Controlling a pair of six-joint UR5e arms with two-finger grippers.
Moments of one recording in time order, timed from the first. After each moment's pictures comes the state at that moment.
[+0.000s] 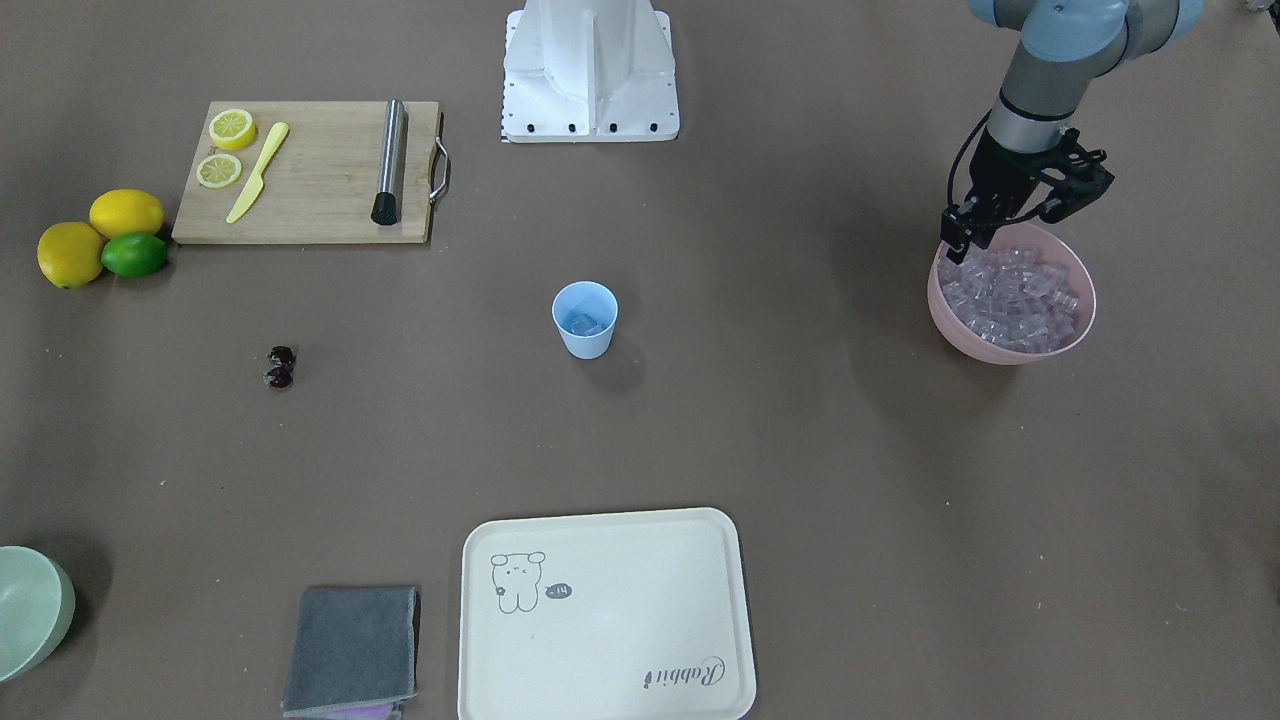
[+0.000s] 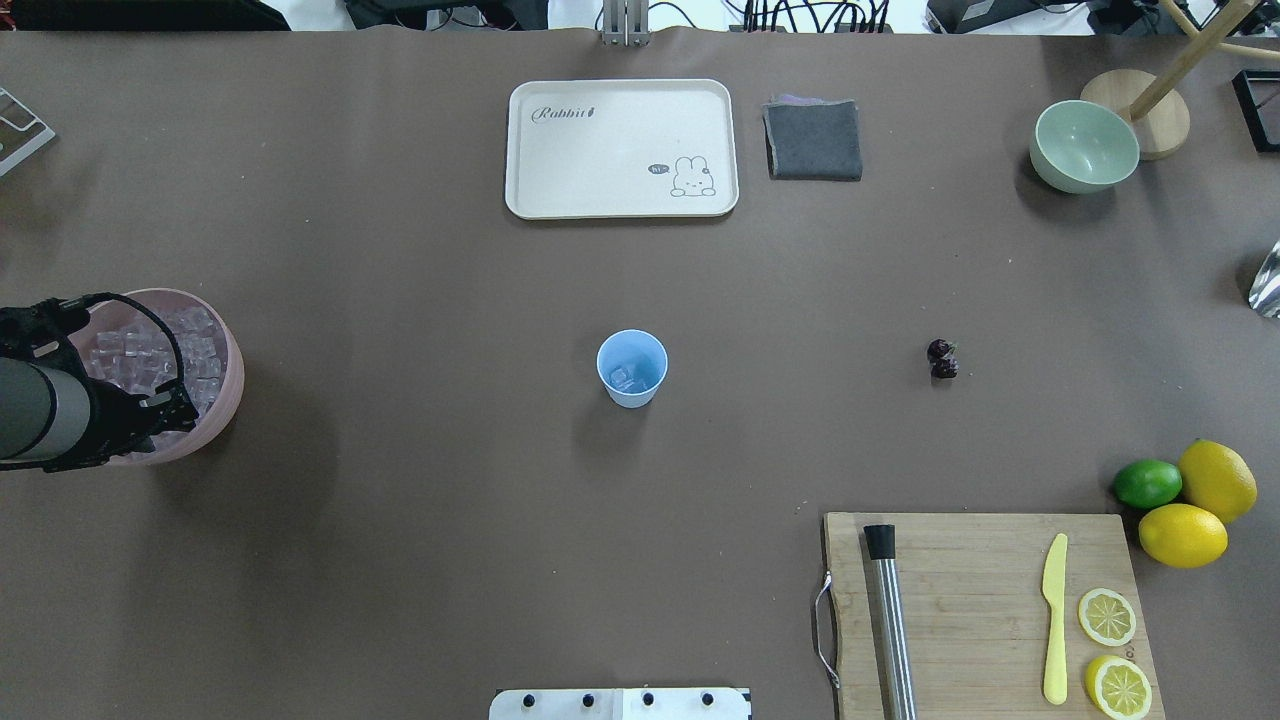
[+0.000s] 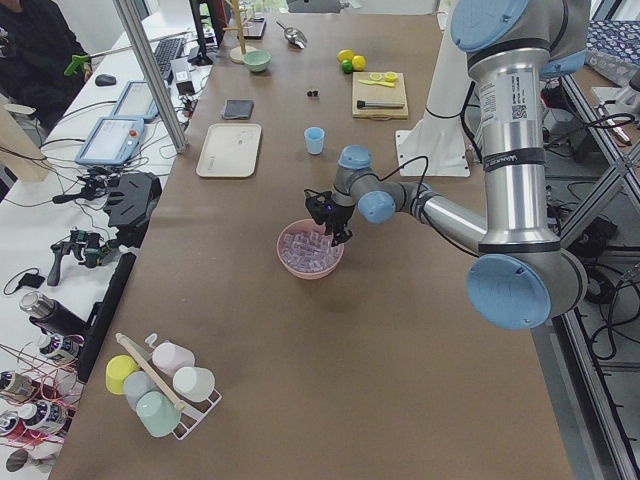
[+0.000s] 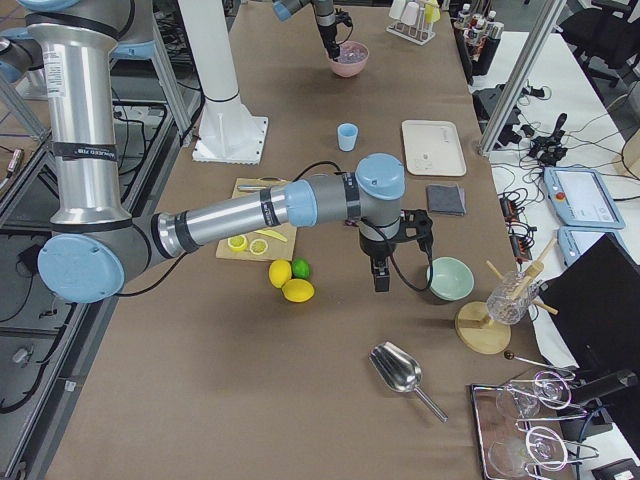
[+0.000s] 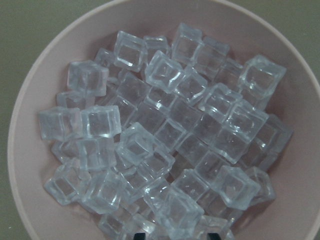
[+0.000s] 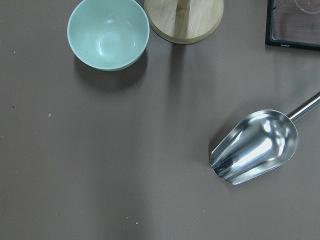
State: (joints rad) left arm -0.64 -1.42 -2.05 -1.95 -1.79 -1.61; right arm 1.53 -1.54 1.85 -1.67 2.32 0.08
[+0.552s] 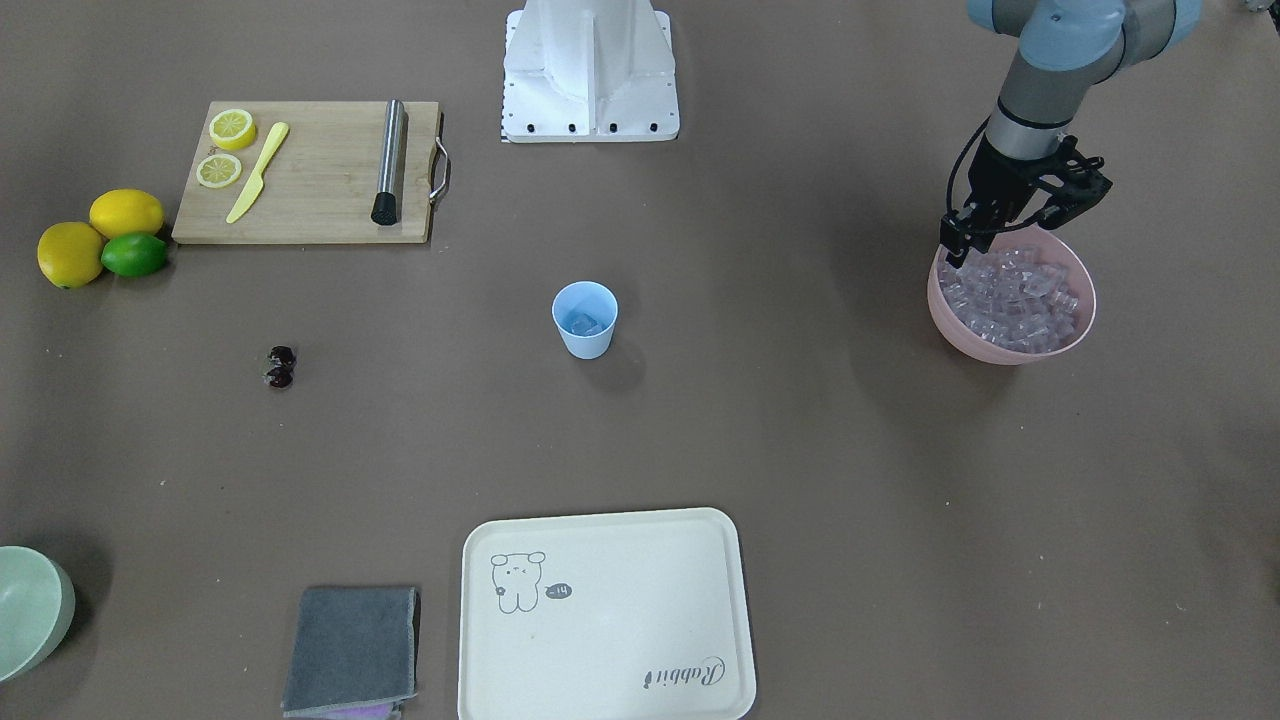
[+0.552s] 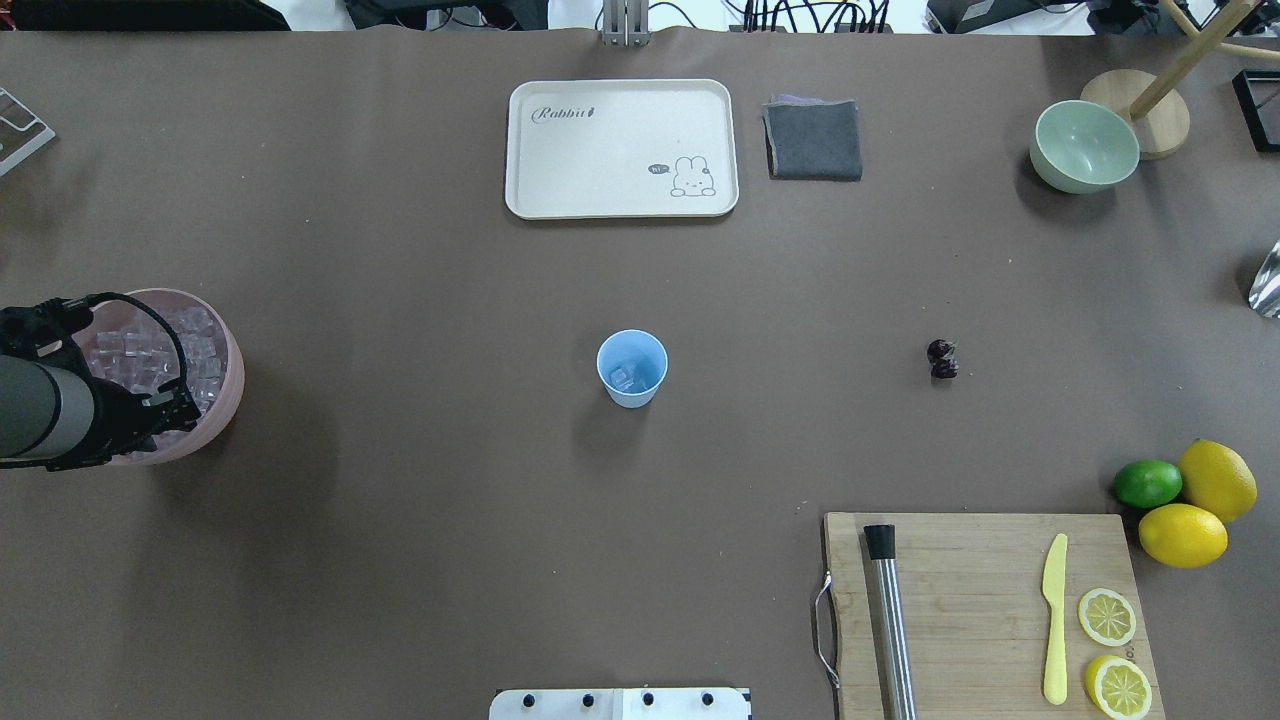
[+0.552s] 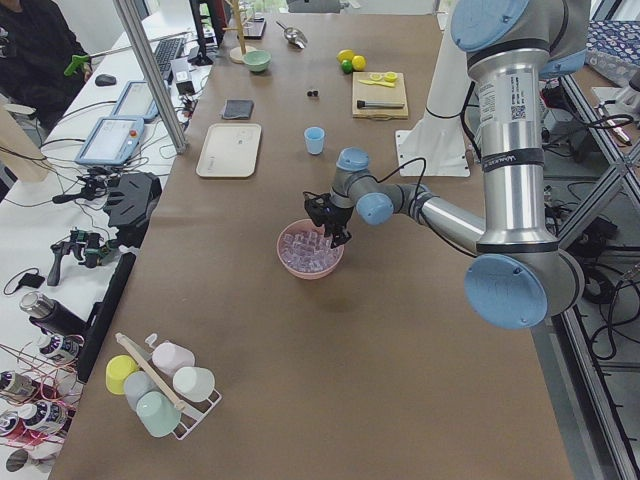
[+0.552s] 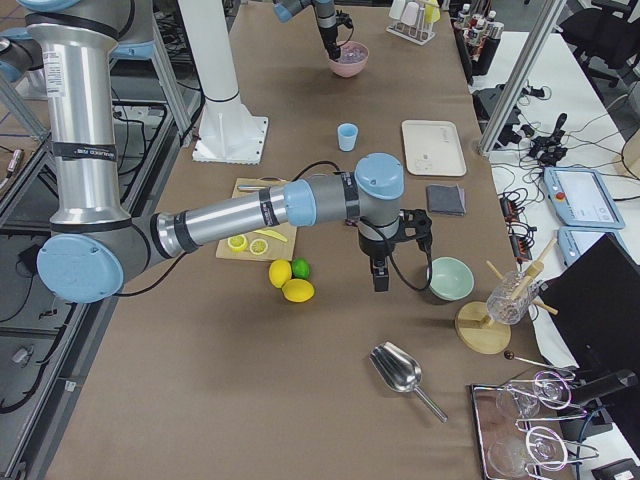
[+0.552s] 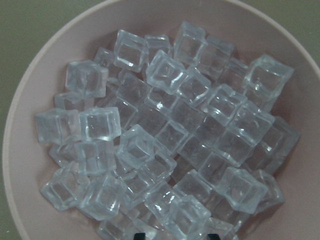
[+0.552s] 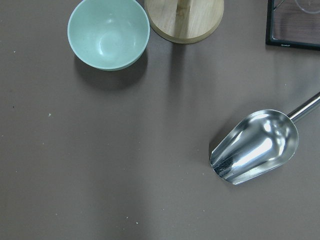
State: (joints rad) left arm -0.64 -1.43 -2.02 -1.95 -1.80 -1.60; right arm 1.53 -1.55 1.86 -1.67 2.32 0.08
